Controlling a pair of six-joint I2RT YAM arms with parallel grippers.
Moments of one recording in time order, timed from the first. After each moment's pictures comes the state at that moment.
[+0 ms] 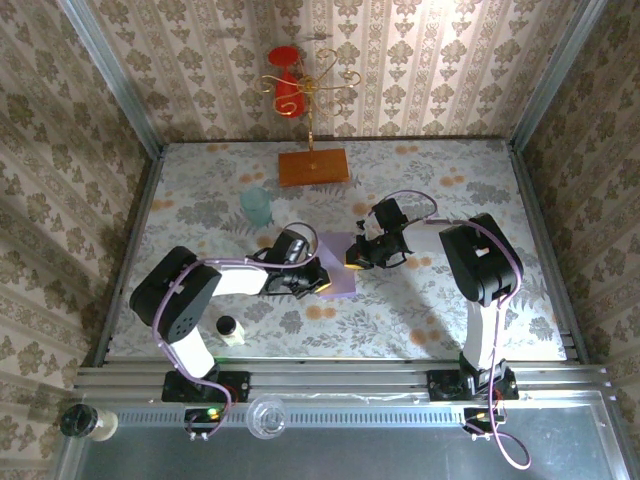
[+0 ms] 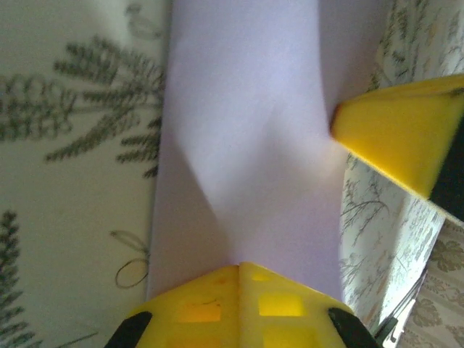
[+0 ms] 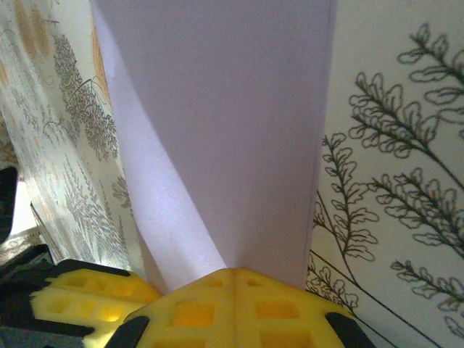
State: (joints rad) left arm -0.71 1.70 0.69 0.11 0.45 -1.07; right arm 0.38 1.99 1.05 -0.22 -0.67 0.55
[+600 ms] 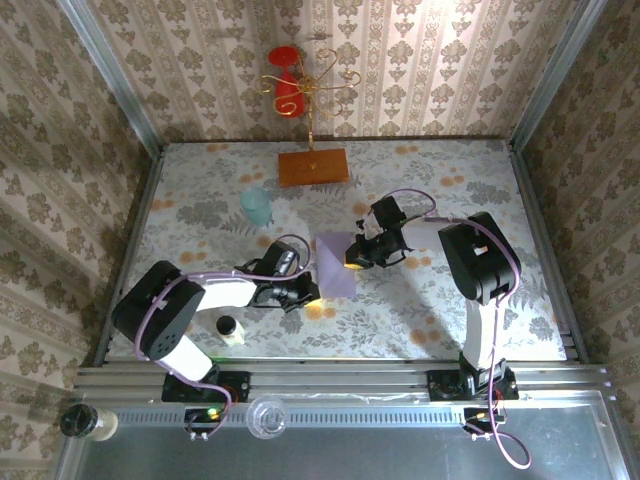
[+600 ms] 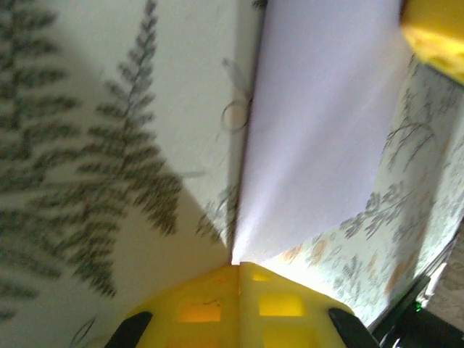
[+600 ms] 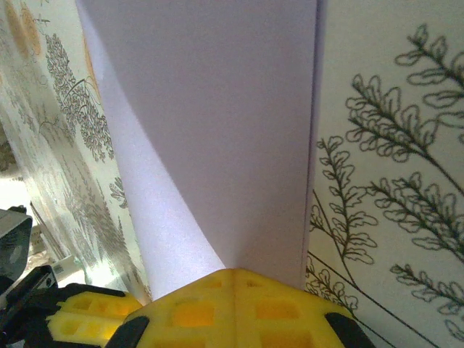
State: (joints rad) left arm -0.71 1.56 0.58 -0.01 0.48 -0.97; right arm 0.38 2.01 1.09 -0.28 -0.67 0.55
